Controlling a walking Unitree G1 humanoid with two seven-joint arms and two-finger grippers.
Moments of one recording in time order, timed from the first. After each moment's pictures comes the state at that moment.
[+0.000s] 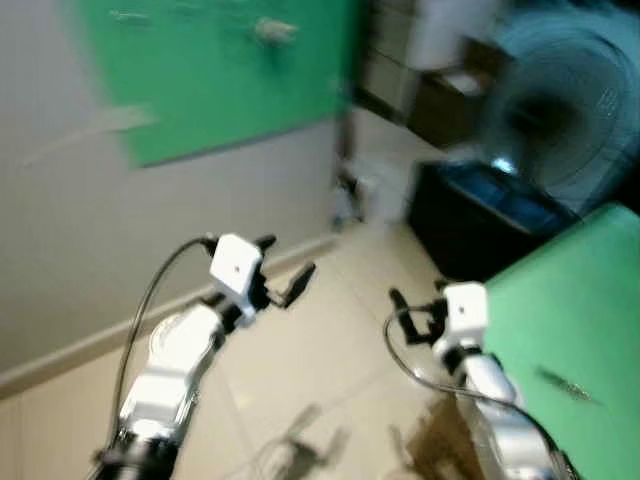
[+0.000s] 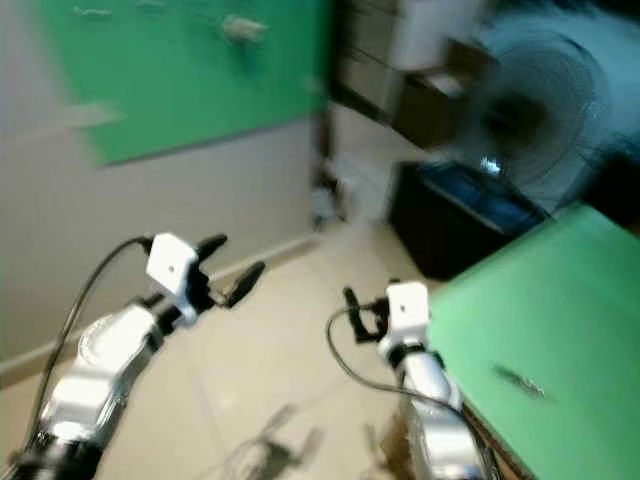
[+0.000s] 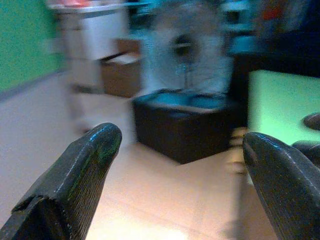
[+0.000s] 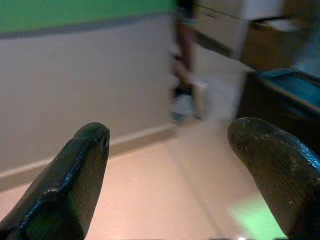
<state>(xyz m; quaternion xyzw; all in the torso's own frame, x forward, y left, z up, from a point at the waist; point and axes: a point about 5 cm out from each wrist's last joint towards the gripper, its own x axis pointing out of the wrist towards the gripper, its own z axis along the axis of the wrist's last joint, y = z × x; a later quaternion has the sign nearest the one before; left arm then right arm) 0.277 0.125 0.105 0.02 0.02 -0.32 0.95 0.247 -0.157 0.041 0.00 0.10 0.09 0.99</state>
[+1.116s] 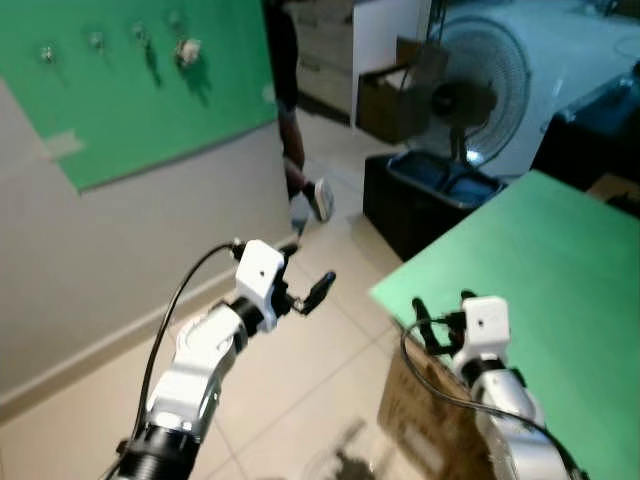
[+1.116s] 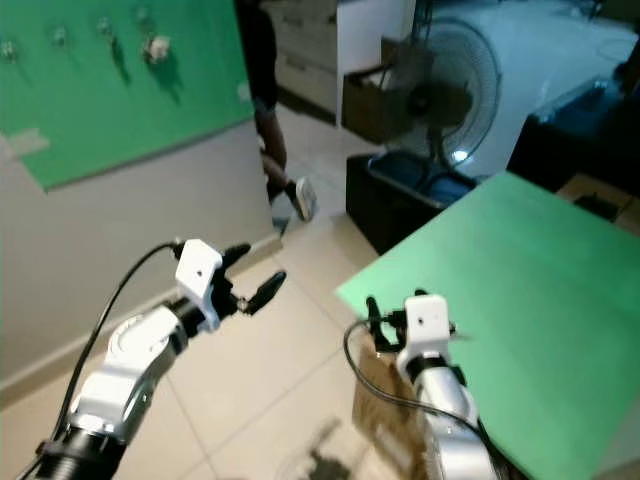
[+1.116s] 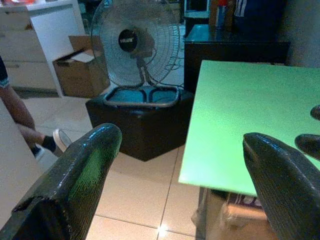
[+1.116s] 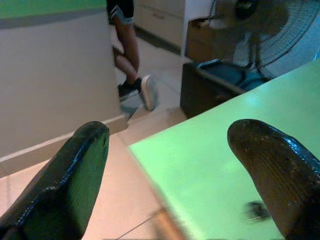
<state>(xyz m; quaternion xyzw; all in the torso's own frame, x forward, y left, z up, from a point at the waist) 0.281 0.121 0.094 0.03 0.04 -0.33 0.94 0.239 -0.162 0.042 -0.02 0.09 0.06 0.99</state>
